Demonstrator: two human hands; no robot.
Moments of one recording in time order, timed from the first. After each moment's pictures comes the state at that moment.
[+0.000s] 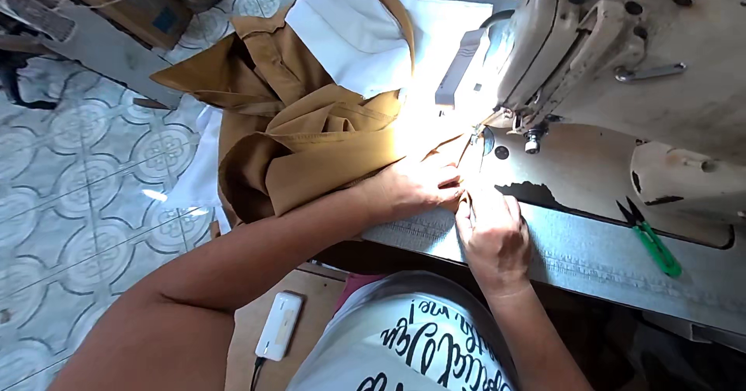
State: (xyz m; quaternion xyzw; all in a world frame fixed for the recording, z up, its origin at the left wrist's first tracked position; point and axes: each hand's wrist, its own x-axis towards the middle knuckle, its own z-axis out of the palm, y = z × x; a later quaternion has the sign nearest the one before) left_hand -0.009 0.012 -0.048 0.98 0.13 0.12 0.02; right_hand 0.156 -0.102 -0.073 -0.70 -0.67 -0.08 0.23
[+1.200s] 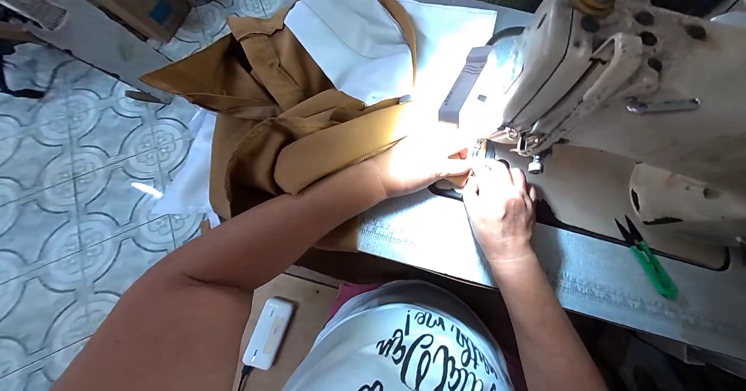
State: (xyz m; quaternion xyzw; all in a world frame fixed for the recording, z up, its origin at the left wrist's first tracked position) left_hand 0.008 0.071 -0.054 0.98 0.12 0.18 0.06; right_hand 0.178 -0.043 -0.071 -0.69 -0.68 -0.06 0.22
